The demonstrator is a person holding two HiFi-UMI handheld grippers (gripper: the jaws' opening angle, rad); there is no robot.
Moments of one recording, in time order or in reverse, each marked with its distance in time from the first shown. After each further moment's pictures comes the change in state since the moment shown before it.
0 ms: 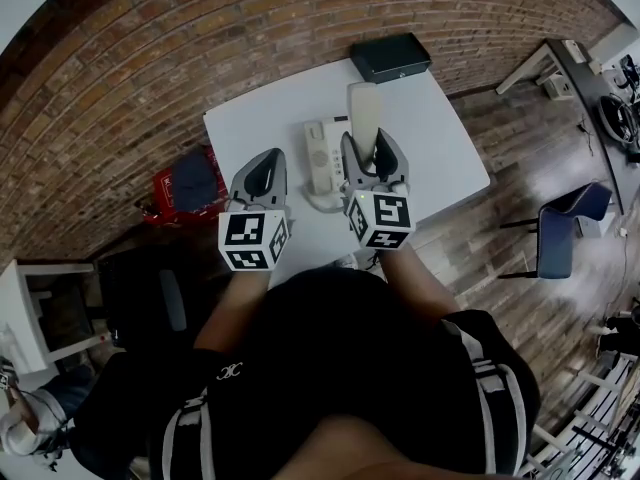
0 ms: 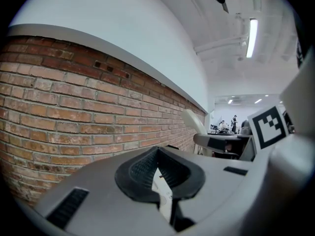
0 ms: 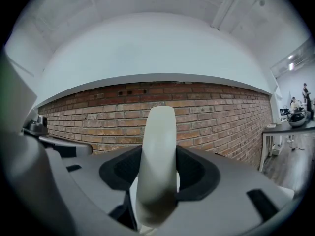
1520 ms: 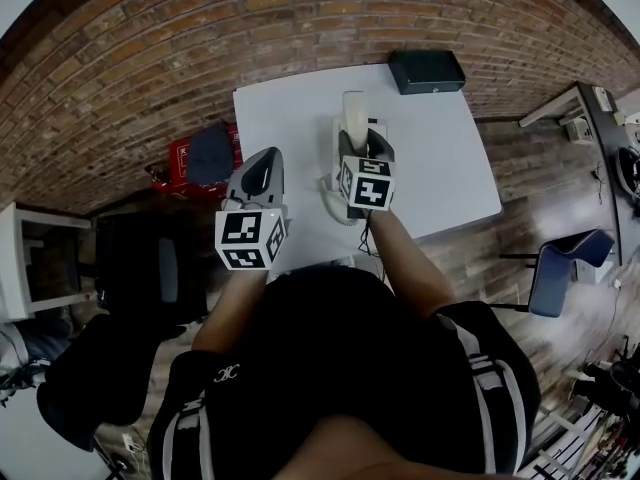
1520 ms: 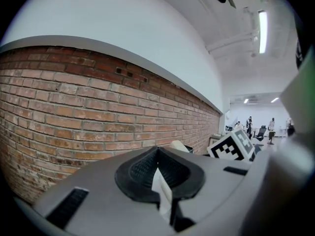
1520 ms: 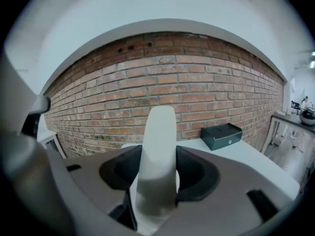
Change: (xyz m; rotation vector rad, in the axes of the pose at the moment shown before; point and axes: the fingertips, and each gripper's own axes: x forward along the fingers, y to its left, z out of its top) left arm -0.048 0.045 -0.009 -0.048 -0.004 0.174; right arm 0.075 0.038 -0.113 -0.013 0.391 0.086
